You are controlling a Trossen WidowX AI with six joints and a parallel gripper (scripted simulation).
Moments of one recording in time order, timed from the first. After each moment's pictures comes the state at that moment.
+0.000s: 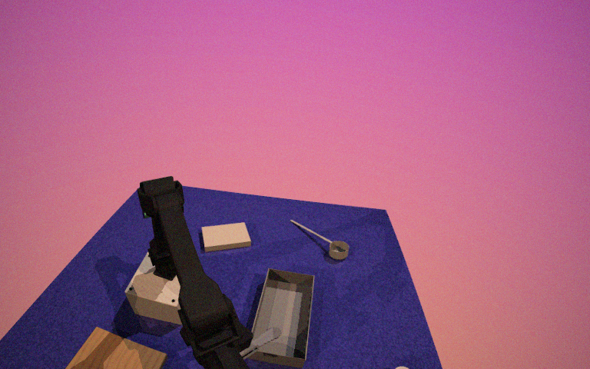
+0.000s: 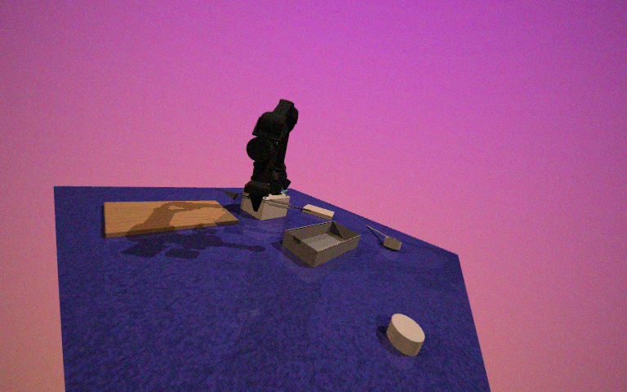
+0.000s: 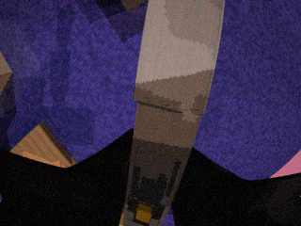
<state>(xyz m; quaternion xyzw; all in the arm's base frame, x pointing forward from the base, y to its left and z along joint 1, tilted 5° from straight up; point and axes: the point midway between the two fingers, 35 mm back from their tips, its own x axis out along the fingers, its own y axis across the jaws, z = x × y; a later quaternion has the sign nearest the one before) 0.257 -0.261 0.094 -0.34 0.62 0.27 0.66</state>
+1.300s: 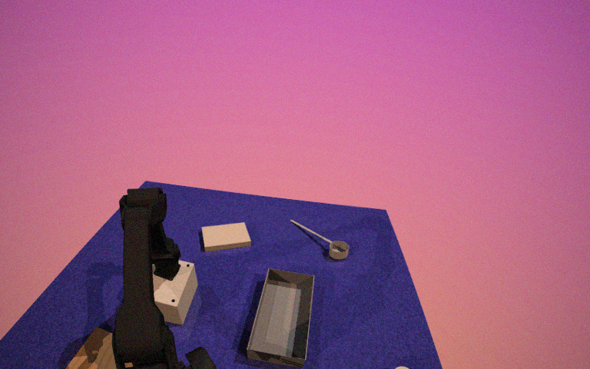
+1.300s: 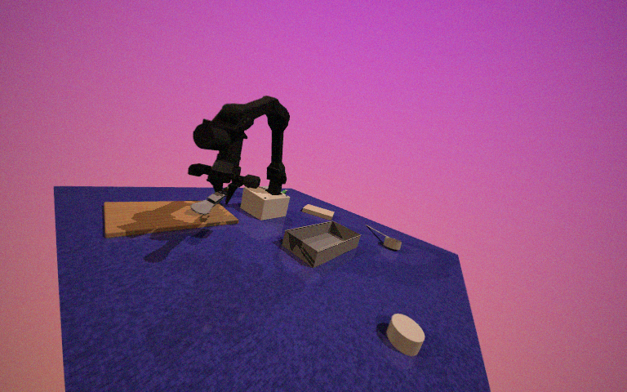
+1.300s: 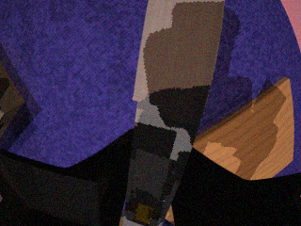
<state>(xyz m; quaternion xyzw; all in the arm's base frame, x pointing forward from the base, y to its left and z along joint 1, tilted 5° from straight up) 0.186 -0.334 0.092 0.24 0.63 -0.26 0.70</state>
